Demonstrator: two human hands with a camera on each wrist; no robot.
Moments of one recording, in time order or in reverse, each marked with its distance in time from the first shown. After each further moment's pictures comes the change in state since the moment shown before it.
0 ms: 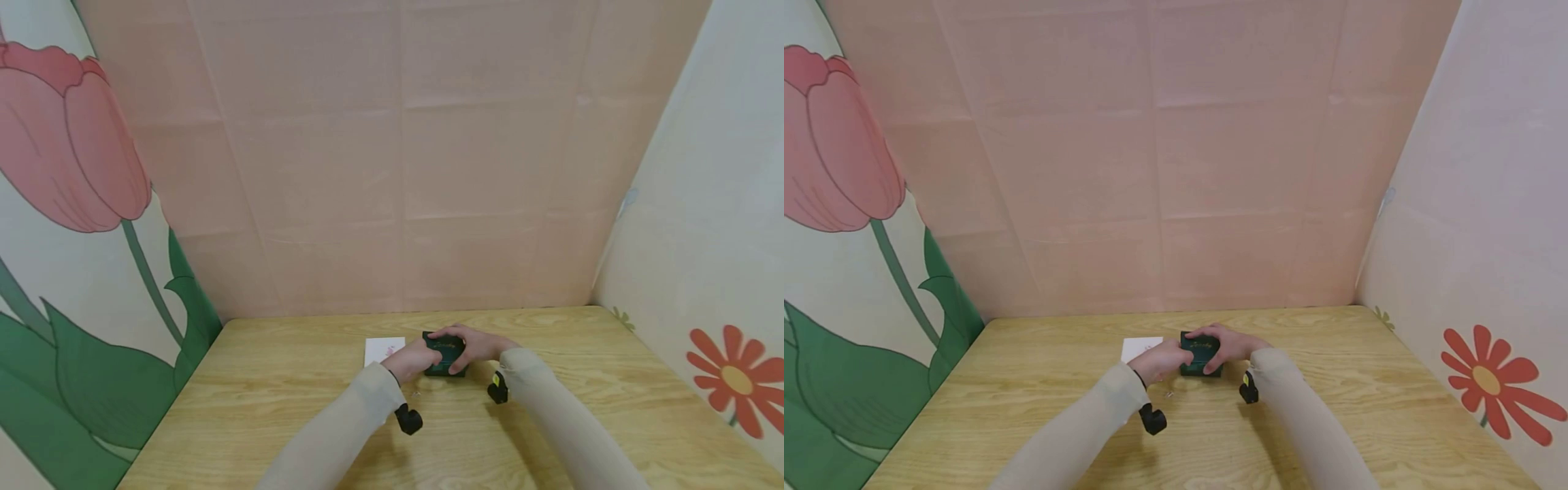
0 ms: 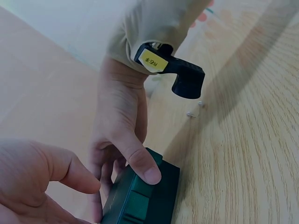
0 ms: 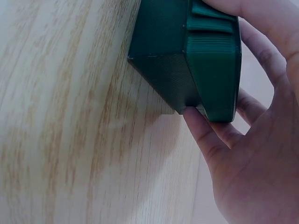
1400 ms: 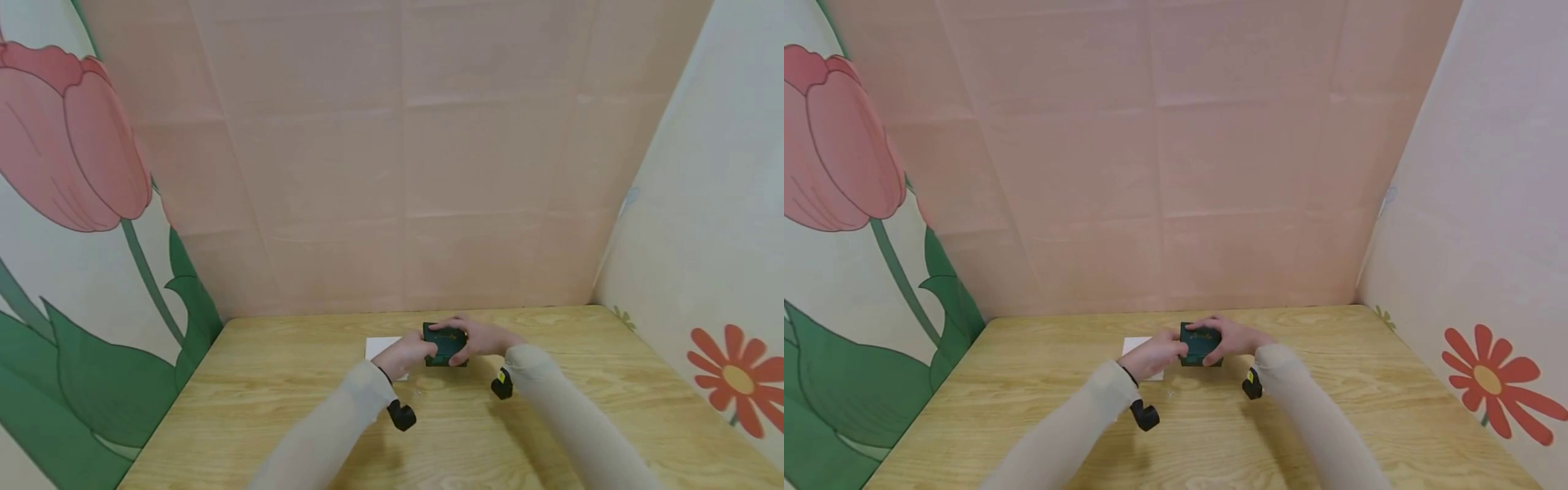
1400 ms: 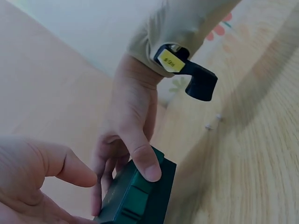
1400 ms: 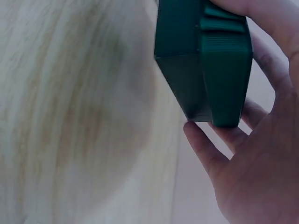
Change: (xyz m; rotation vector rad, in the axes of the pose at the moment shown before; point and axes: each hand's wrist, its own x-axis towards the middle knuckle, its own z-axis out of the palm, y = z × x) left_hand -0.008 0.010 -0.012 -0.065 -0.001 -0.043; right_hand -0.007 -0.016 -0.010 -0.060 0.048 0.032
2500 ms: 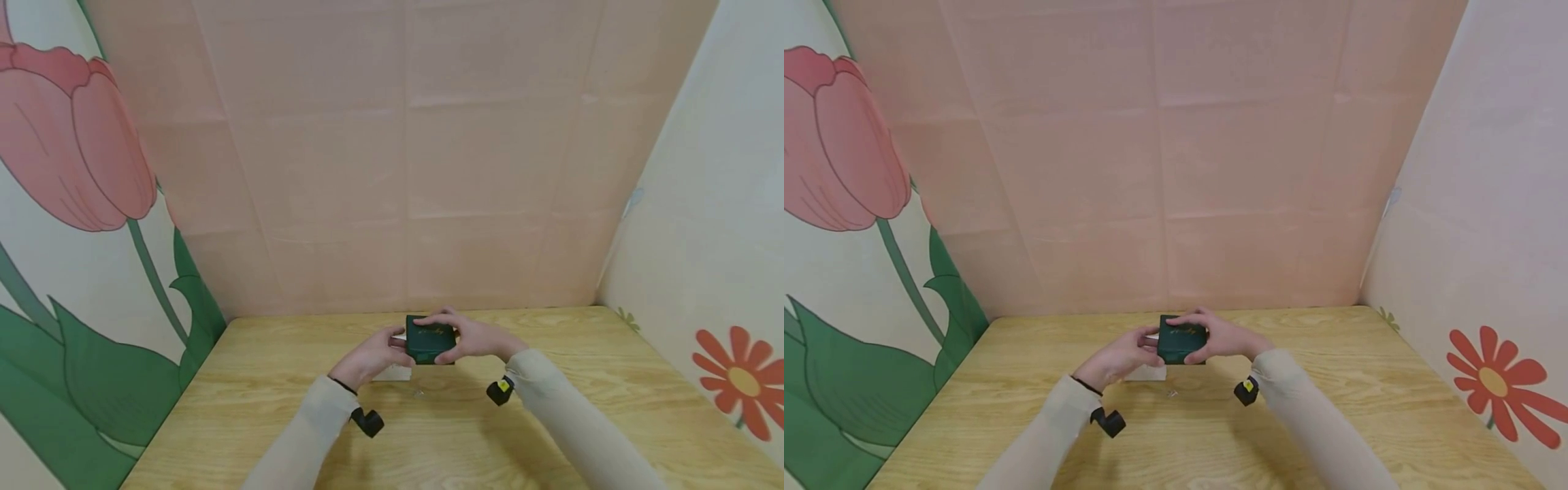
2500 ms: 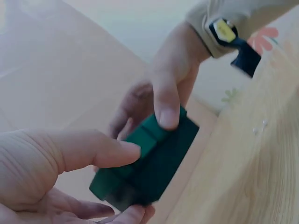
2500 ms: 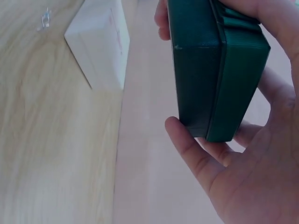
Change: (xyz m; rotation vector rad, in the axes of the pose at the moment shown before) left_hand -0.041 -0.009 -0.048 -0.036 -0.017 0.117; right_hand -0.017 -0.065 0.007 0.021 0.018 -0.222
